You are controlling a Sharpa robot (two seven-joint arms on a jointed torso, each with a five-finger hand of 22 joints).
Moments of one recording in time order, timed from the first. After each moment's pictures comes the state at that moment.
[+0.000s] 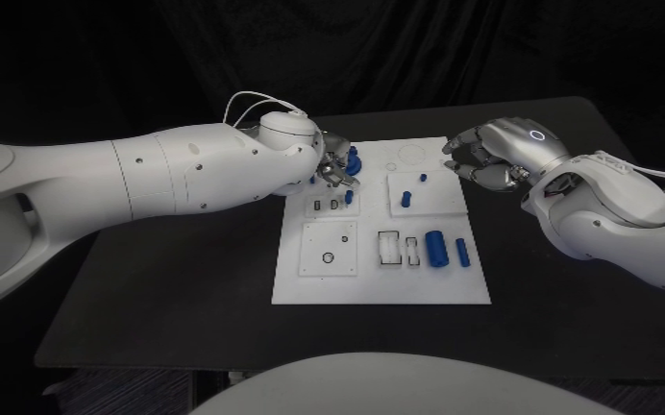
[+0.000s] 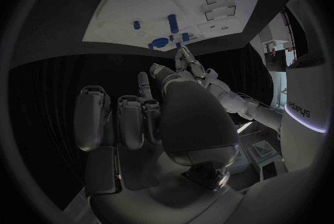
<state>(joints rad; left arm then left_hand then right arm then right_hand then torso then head) 1.36 -0.52 -0.21 1.34 -1.41 0.16 -0.43 1.18 0.13 -0.07 0.28 0.20 0.85 0.06 0.45 0.93 1.47 0.00 1.25 1.26 1.47 -0.04 1.56 1.31 0.09 1.34 0.06 1.43 1.28 1.32 -1.01 -0.25 1.70 -1.69 -0.55 -0.20 1.35 -0.04 0.24 0.14 0.32 0.91 0.10 0.13 0.27 1.47 -0.01 1.57 1.31 1.46 -0.07 1.49 1.31 0.05 1.46 0.04 1.37 1.31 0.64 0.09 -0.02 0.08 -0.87</state>
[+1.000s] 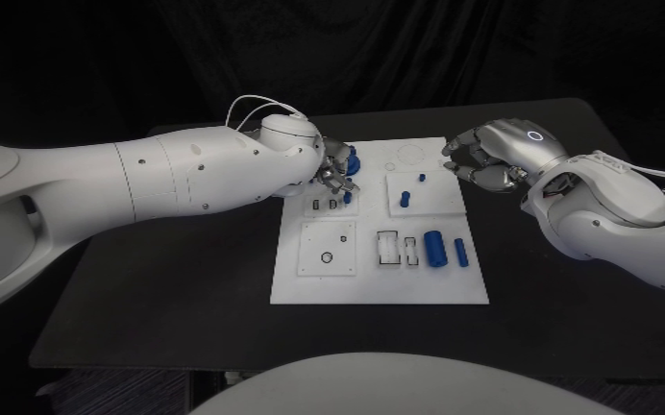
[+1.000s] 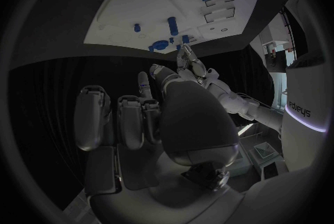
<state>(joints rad) 1.35 -0.51 -0.21 1.33 -1.38 0.19 -0.42 1.17 0.12 -0.06 0.28 0.23 0.88 0.06 0.43 0.95 1.47 0.00 1.27 1.26 1.47 -0.04 1.56 1.31 0.09 1.34 0.06 1.42 1.28 1.32 -1.01 -0.25 1.70 -1.69 -0.53 -0.21 1.35 -0.04 0.25 0.15 0.34 0.92 0.10 0.13 0.27 1.46 0.00 1.57 1.31 1.46 -0.07 1.49 1.31 0.05 1.46 0.04 1.36 1.31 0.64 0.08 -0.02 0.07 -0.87</state>
